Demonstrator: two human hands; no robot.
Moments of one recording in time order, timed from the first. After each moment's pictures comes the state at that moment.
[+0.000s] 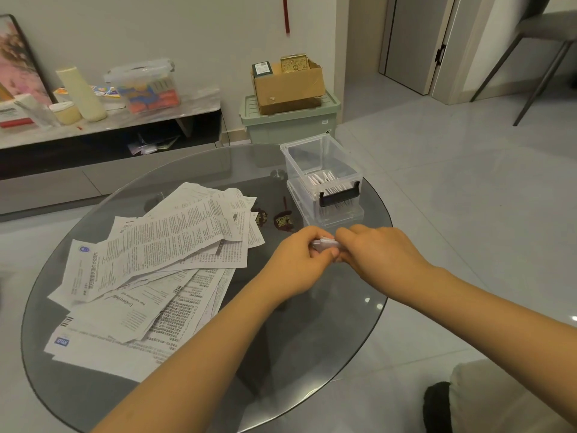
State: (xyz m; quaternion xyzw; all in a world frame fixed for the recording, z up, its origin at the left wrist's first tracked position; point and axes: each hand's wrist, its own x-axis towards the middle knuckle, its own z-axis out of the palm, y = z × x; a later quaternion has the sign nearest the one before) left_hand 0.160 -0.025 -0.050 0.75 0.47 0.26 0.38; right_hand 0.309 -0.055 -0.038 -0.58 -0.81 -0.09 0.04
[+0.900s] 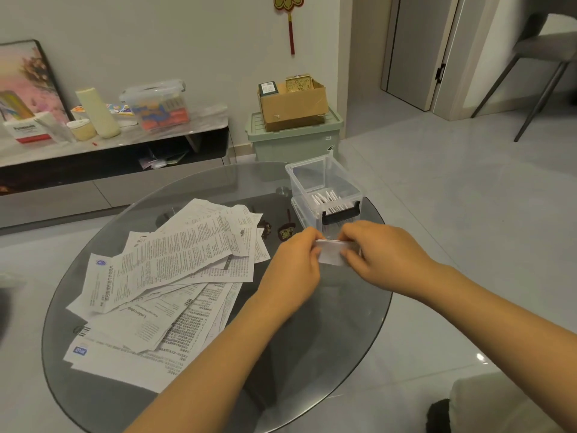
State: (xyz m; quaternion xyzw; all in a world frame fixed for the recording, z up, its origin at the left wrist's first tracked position) left_hand 0.159 -0.032 -0.032 0.80 0.48 0.29 0.21; right_hand 0.317 -0.055 -0.005 -0.60 -0.78 0.04 0.14
